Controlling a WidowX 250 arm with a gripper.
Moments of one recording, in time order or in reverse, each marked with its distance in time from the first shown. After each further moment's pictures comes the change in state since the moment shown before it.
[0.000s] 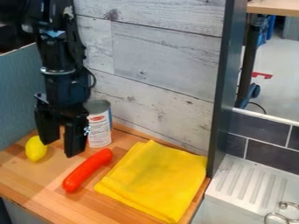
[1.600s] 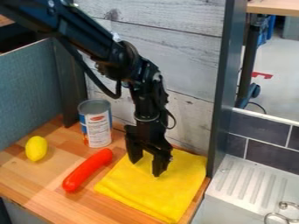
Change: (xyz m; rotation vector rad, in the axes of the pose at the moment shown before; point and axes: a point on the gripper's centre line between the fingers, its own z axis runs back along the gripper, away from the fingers) arm 0.135 -0.052 -0.081 0.039 -0.191 -0.058
